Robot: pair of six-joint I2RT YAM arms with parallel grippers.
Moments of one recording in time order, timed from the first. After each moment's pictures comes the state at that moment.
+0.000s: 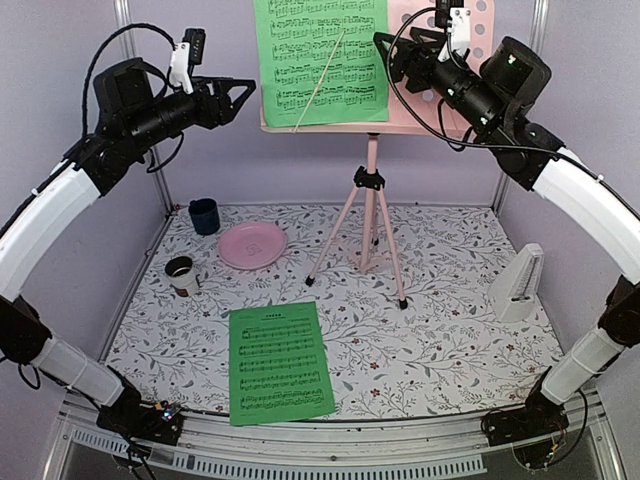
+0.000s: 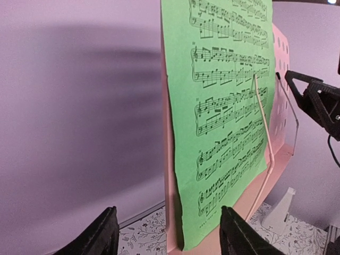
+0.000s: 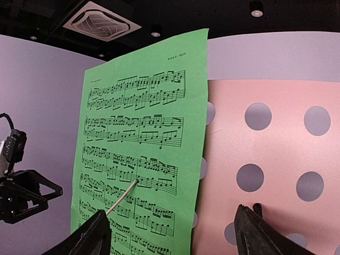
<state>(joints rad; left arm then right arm) -0.51 1.41 1.66 -0.13 0.20 -0.08 0.72 1.57 1.82 0.19 0.07 -0.10</state>
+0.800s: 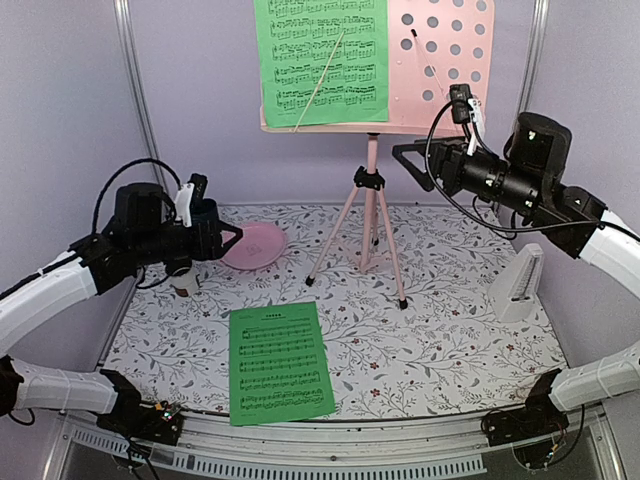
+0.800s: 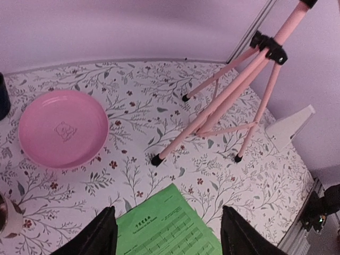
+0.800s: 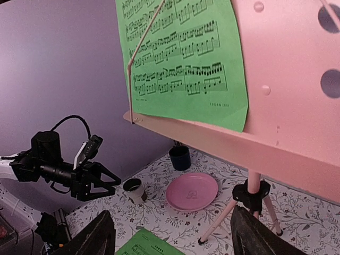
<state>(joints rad) -0.51 1.07 0.91 -0.23 0.17 -0.33 0.72 1.19 1.30 -0.08 -0.15 0.22</state>
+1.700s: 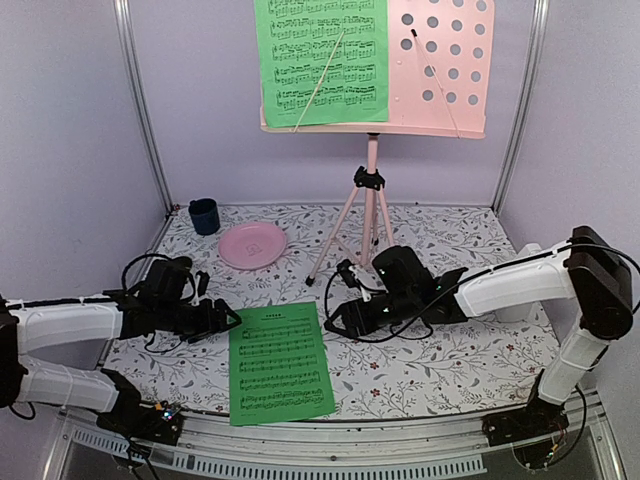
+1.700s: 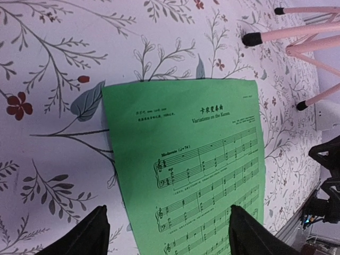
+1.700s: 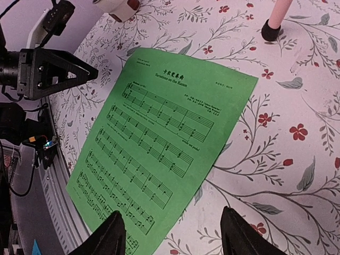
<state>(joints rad) -0.50 1.12 0.43 -0.16 0.22 -0.71 0.94 1.68 0.91 0.08 -0.28 0.48</state>
